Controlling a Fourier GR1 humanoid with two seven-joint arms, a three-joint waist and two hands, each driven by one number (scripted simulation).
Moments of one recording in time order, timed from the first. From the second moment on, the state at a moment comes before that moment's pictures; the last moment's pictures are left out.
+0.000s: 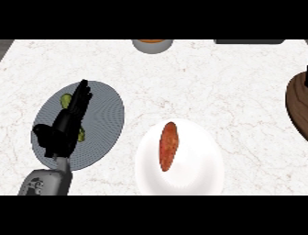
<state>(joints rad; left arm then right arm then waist) -0.14 0.06 -0.05 -1.53 -0.05 0.07 0.06 -0.50 -0.52 -0.10 -2.04 0.49 0.02 0.87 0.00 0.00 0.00</state>
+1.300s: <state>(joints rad) -0.16 0.06 -0.03 -1.52 -0.05 0.05 0.08 -0.45 -0.70 -0.32 -1.04 0.65 -0.14 0.14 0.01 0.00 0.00</state>
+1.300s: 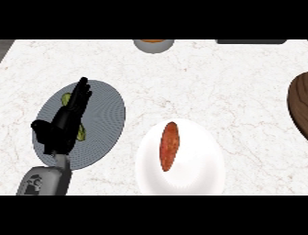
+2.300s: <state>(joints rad) -0.15 0.05 -0.04 -1.55 -0.07 0.06 0.10 -0.51 -0.71 -0.57 -0.75 0.30 -0.03 -0.28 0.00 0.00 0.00</state>
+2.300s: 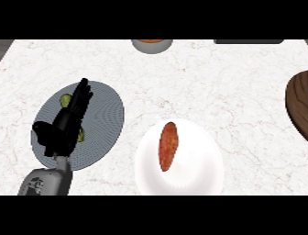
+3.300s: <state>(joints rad) -0.14 0.04 -0.03 -1.55 -0.07 0.06 0.10 -0.18 -0.76 -0.79 -0.94 -0.10 0.36 -0.24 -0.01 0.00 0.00</state>
